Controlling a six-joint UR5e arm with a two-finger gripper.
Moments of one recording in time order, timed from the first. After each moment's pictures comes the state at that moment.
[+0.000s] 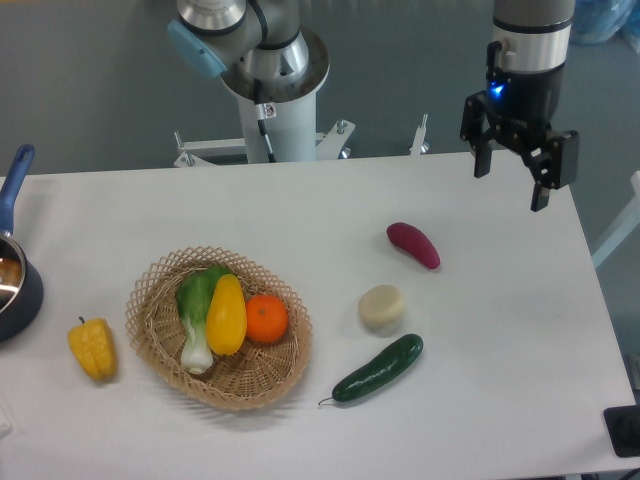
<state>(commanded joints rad) 2.81 -1.68 -1.53 -1.15 1.35 1.77</state>
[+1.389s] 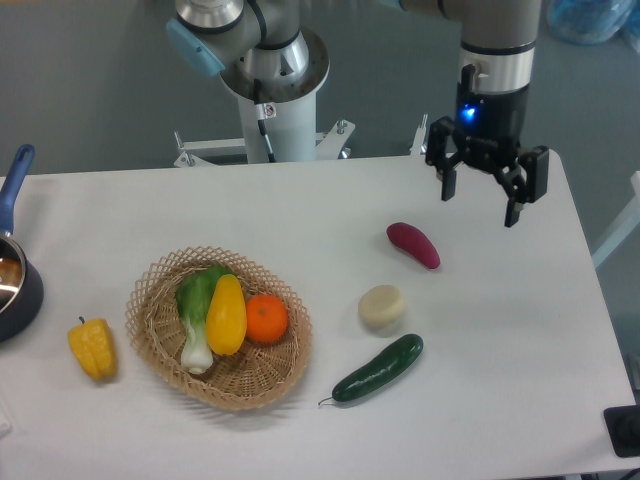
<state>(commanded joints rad) 2.71 -1.67 -1.66 -1.01 1.29 1.24</state>
